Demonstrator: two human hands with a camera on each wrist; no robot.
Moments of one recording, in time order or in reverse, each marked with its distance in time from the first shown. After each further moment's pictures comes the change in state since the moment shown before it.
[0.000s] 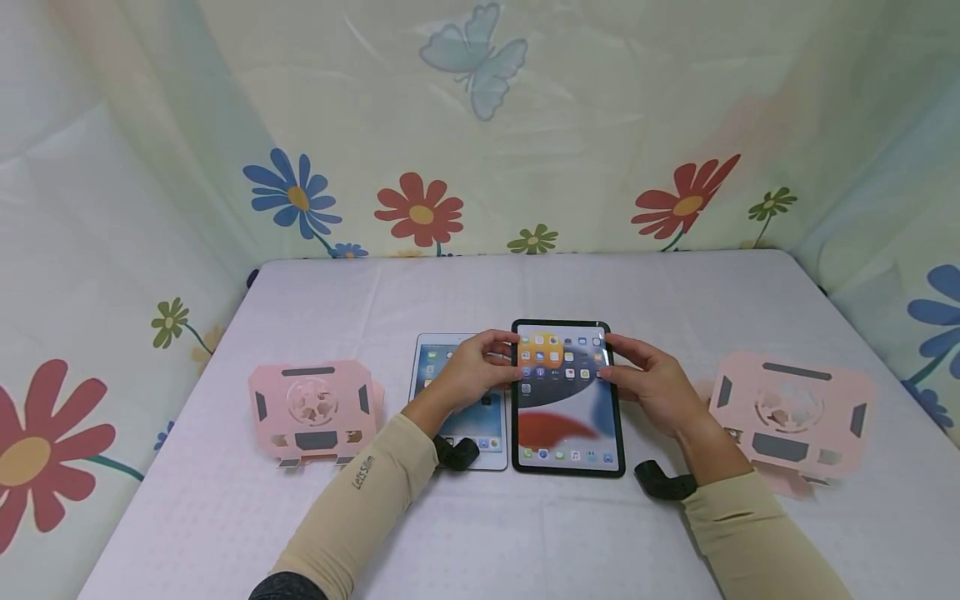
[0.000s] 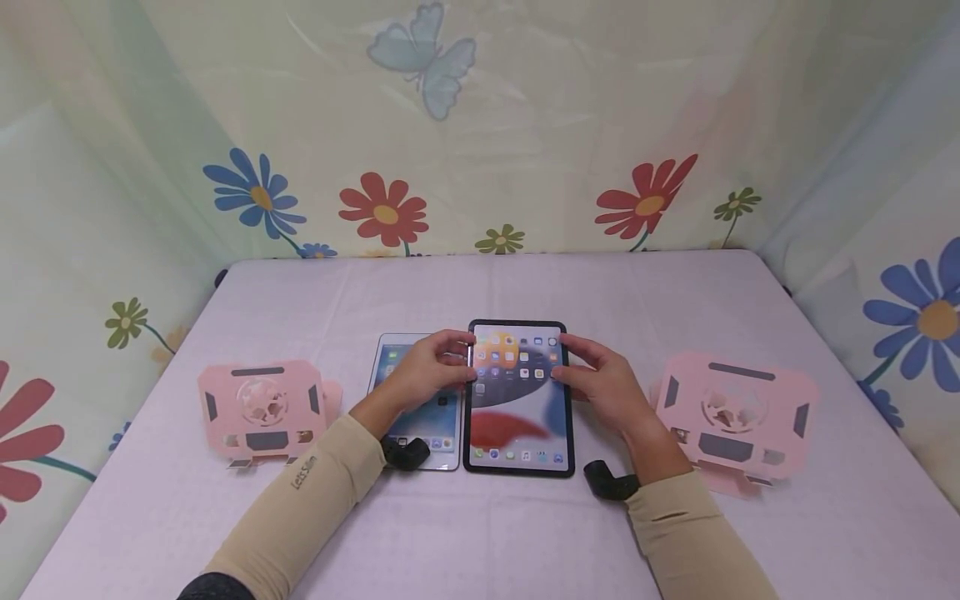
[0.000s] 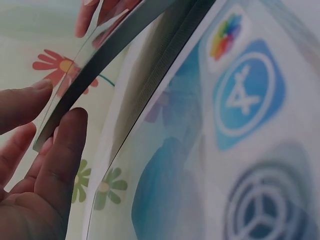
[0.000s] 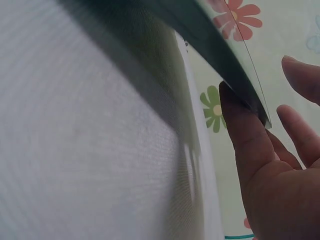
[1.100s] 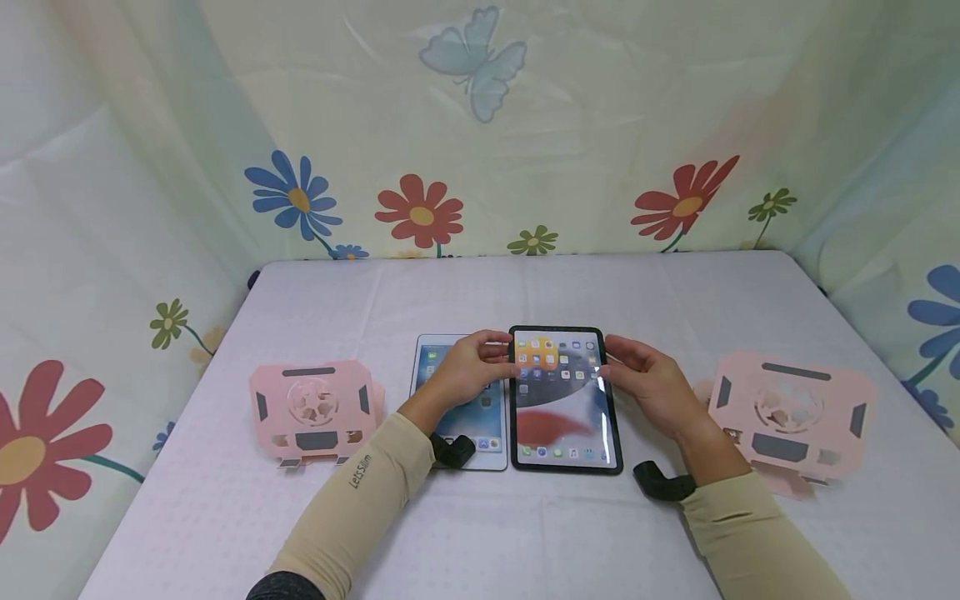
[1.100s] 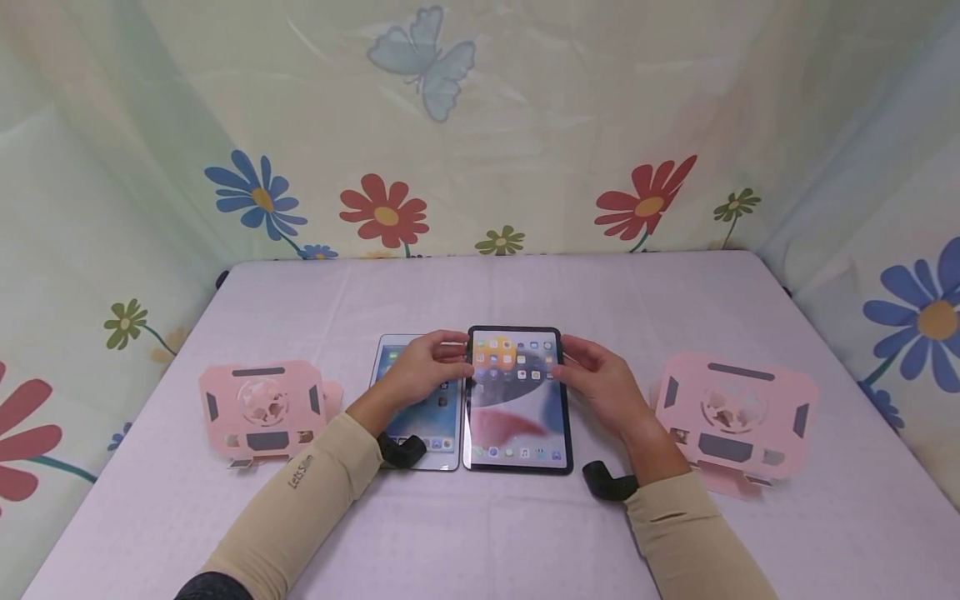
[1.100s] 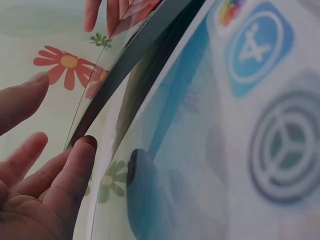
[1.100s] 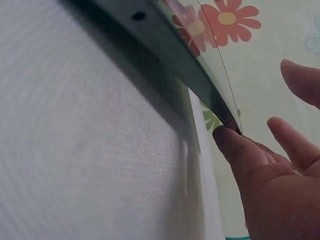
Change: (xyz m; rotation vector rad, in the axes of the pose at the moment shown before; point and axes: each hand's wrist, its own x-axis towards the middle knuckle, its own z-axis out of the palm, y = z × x) left_hand -0.002 0.004 -0.005 0.188 0.062 -0.010; right_hand -0.001 0.000 -0.001 -0.060 -0.001 -0.044
